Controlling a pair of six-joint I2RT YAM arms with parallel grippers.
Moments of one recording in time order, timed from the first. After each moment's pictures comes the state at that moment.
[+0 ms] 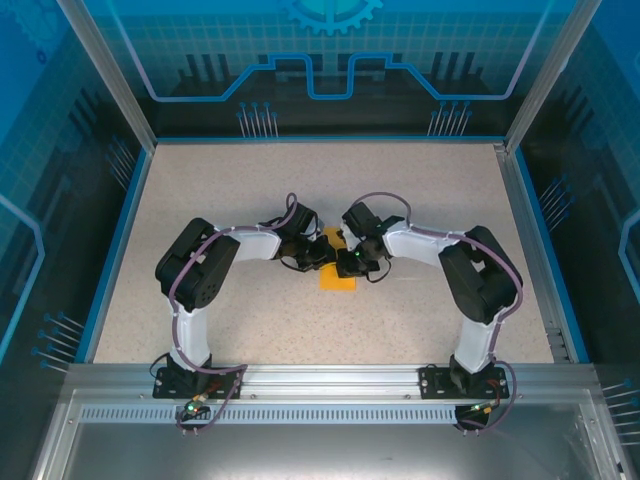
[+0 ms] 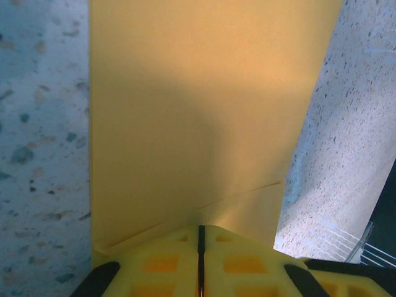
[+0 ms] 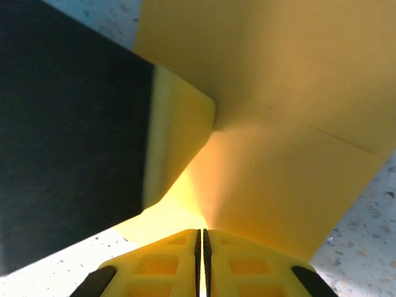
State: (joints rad) left arm -0.51 1.97 1.07 -0.11 0.53 -0.88; right arm 0.61 1.85 1.12 -0.55 -0.32 0.42
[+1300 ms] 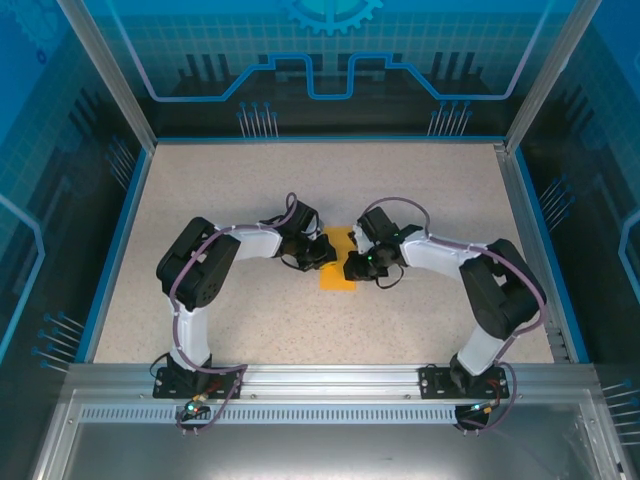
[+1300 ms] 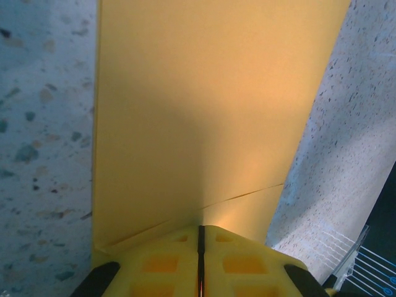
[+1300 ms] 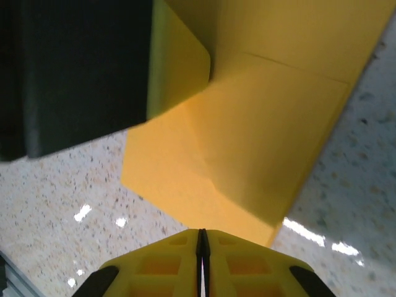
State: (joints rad) left arm -0.51 1.98 1.10 -0.15 0.53 -0.90; right arm 0.57 1.71 0.96 -0.45 -0.39 0.48
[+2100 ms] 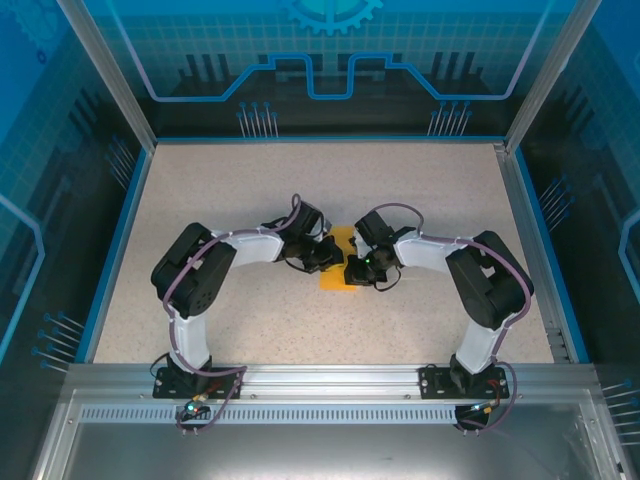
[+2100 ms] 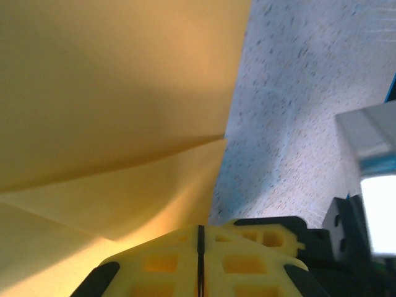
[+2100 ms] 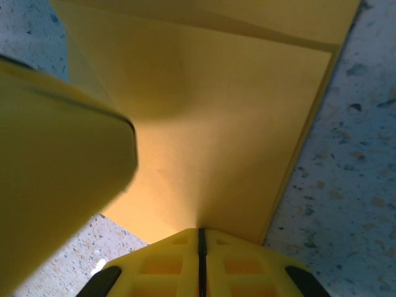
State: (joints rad) left arm -0.57 1.91 1.07 -0.12 0.56 -0.94; right arm 0.57 1.78 0.96 -0.44 -0.39 0.54
